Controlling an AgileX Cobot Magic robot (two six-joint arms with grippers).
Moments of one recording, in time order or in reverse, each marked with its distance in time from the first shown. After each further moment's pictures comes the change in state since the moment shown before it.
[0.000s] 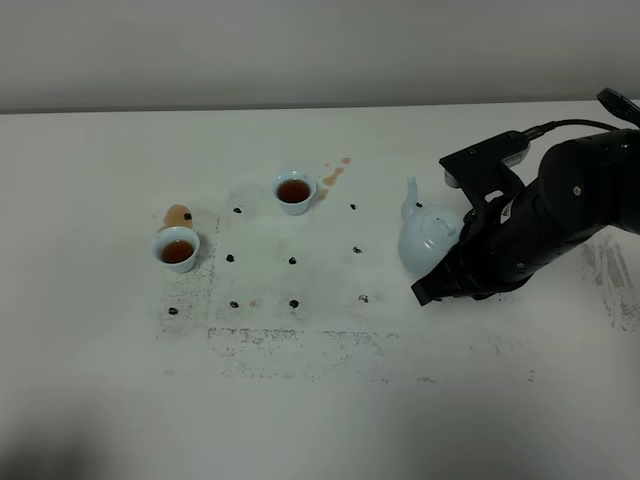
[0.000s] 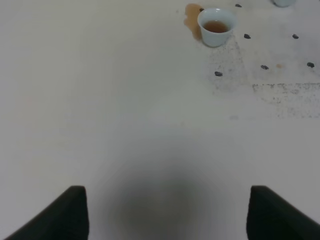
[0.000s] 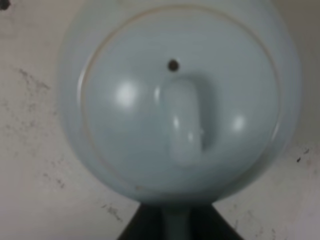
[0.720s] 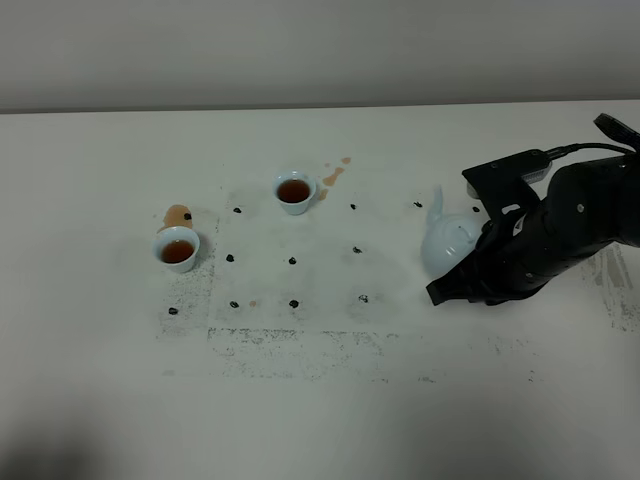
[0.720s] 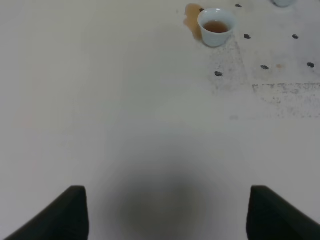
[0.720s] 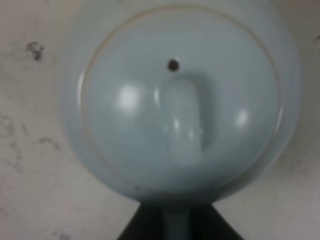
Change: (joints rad) left arm 0.000 0.000 0.000 0.000 0.000 0.000; right arm -0.070 0.060 0.055 -0.007 -0.111 0.035
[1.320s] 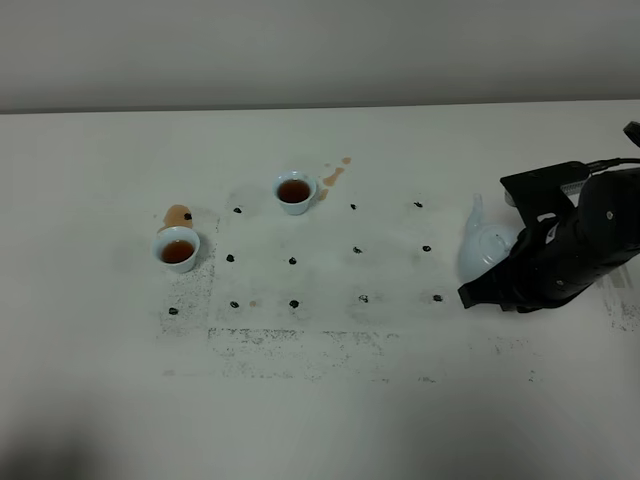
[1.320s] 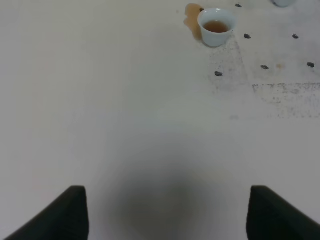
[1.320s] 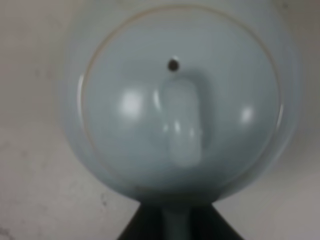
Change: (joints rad) left arm 0.000 0.000 0.000 0.000 0.000 0.001; right arm -0.074 0.001 0.062 -0.033 -0.025 0.037
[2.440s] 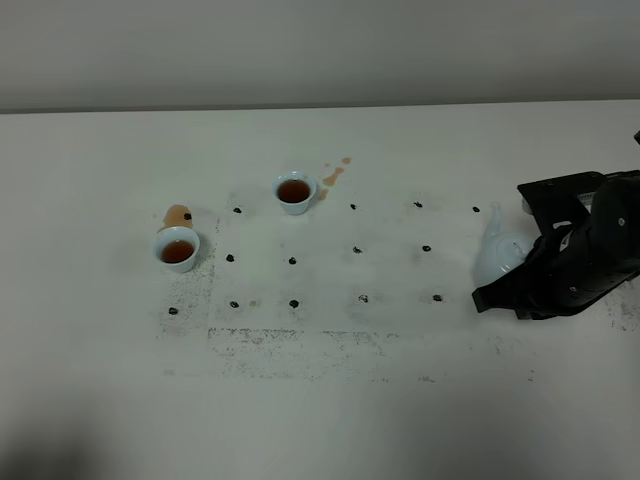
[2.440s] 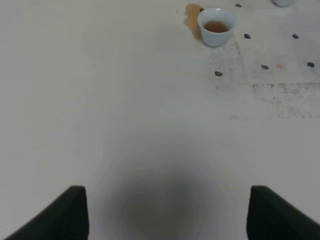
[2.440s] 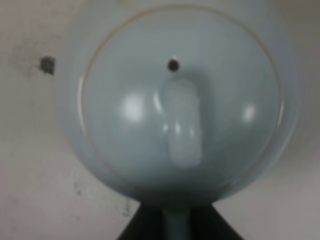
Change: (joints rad) left arm 0.000 0.000 0.000 0.000 0.000 0.000; right arm -0.036 0.000 0.028 -0.032 0.002 0.047
